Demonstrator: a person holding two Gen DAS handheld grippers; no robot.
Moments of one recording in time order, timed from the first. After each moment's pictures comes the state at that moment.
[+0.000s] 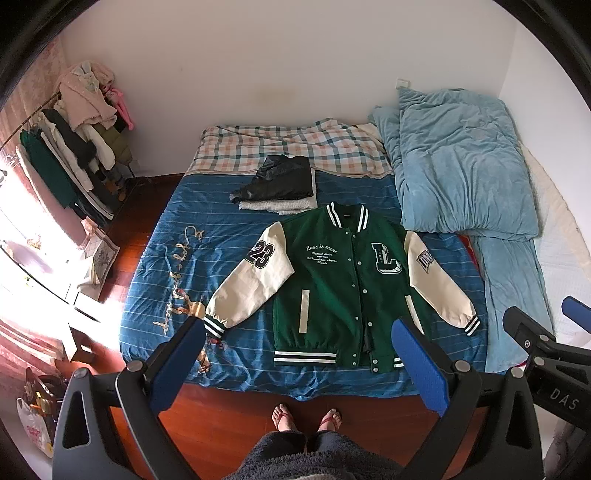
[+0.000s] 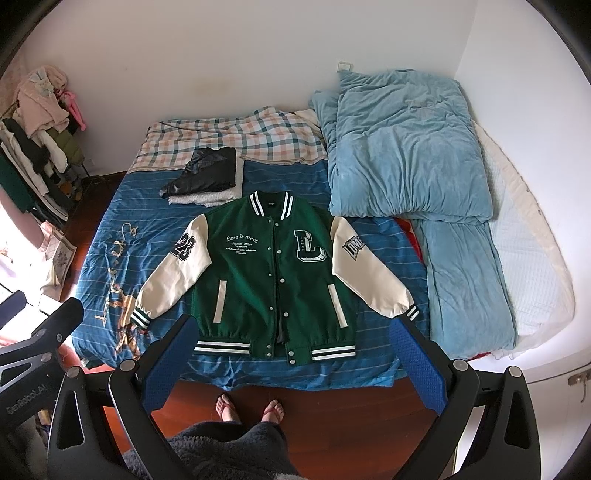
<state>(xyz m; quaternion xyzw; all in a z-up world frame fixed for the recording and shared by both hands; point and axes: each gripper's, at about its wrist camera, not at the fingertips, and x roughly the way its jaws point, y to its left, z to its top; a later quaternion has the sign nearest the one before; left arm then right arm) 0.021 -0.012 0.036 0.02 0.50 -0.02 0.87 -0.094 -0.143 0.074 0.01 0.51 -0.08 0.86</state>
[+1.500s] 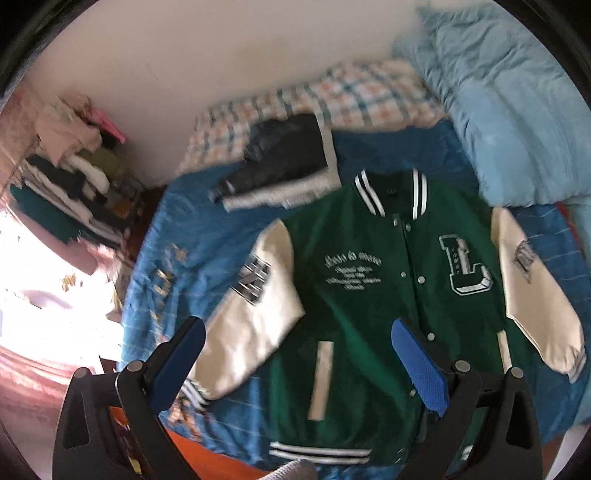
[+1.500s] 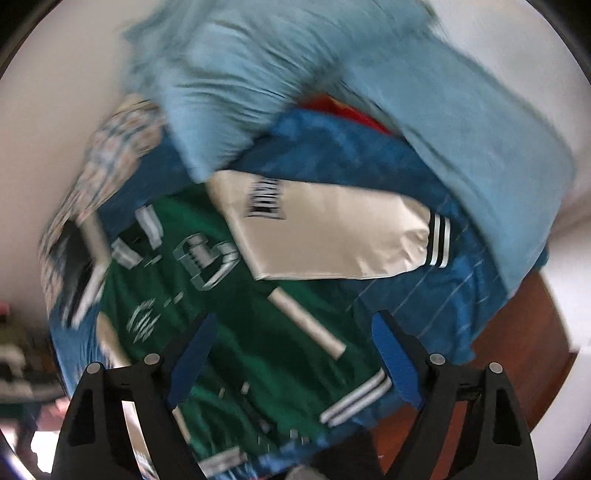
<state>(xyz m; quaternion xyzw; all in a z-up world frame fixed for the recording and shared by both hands) 0.267 -0.125 -0.269 0.13 0.53 0.07 0.83 0.085 -0.492 -0.364 0.37 0.52 -0.27 0.72</state>
